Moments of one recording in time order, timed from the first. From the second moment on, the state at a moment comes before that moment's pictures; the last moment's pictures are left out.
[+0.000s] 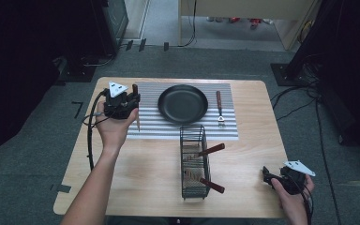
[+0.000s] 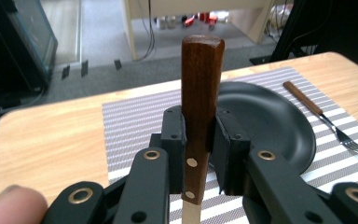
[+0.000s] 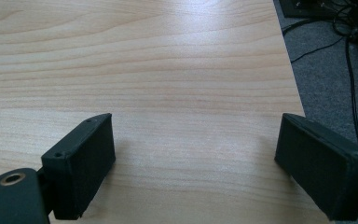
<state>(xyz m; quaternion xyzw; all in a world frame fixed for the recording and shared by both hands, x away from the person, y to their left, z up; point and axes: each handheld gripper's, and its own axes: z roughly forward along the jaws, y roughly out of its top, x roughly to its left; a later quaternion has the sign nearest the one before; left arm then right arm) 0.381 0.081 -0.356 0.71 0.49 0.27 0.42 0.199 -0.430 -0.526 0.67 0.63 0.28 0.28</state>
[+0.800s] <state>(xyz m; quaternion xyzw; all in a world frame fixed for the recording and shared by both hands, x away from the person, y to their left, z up) 0.463 0.066 -0.390 0.73 0.54 0.24 0.35 0.199 -0.430 -0.526 0.67 0.63 0.28 0.28</state>
